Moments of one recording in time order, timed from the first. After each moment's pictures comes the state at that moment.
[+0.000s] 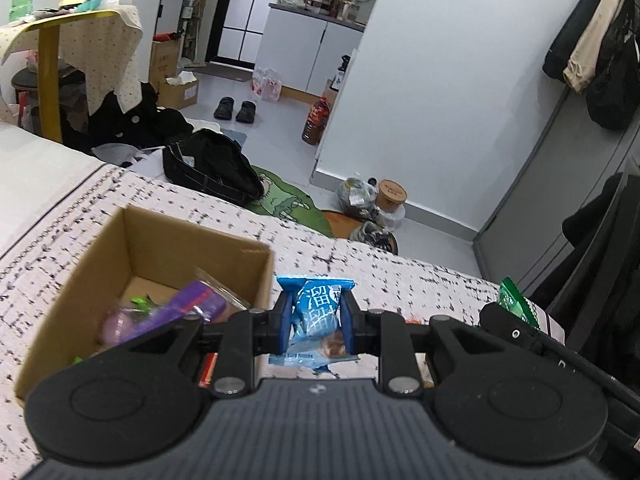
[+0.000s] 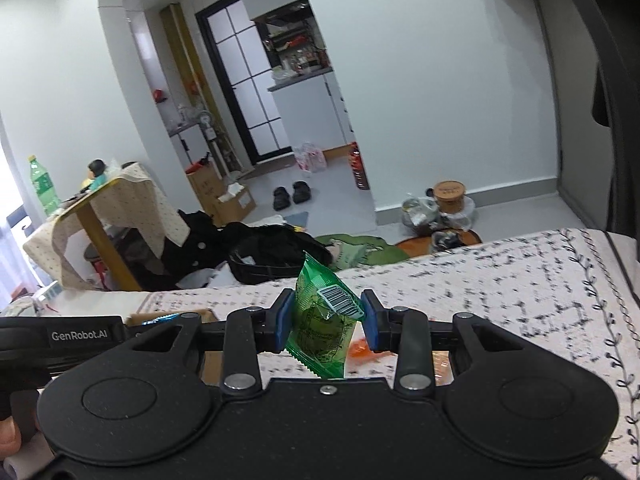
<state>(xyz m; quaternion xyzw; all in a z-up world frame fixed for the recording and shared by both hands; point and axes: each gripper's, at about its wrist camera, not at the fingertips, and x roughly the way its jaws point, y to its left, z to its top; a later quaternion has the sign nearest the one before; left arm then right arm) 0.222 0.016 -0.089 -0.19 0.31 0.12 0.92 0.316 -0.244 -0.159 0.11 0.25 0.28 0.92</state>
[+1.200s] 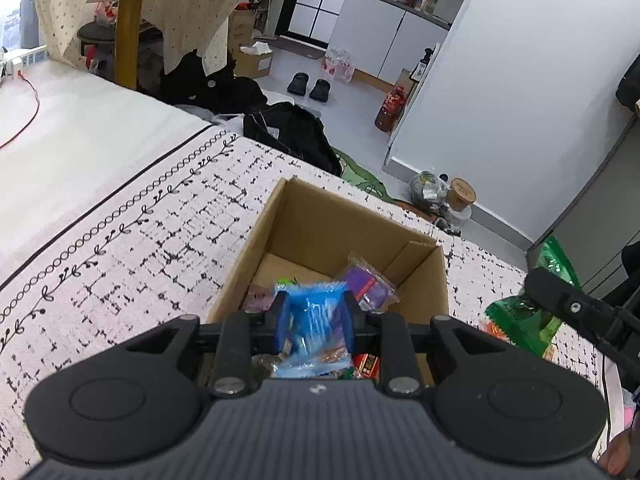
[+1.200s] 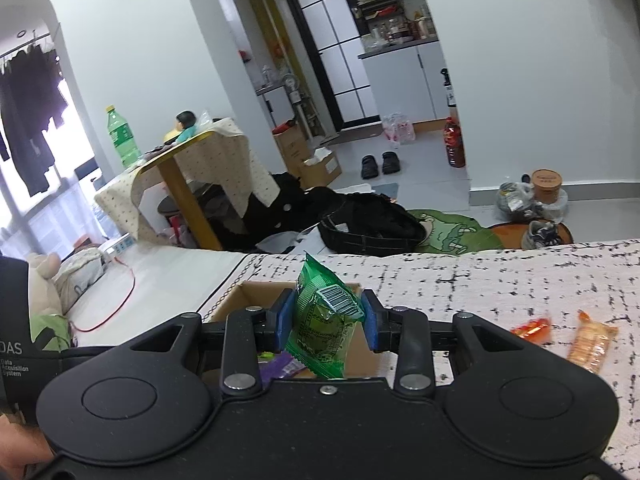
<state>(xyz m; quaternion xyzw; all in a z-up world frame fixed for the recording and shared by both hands) 0.176 0.112 -0.111 -0.23 0.34 0.20 0.89 0.290 -0.148 -0.145 0.07 0.27 0.40 0.87</state>
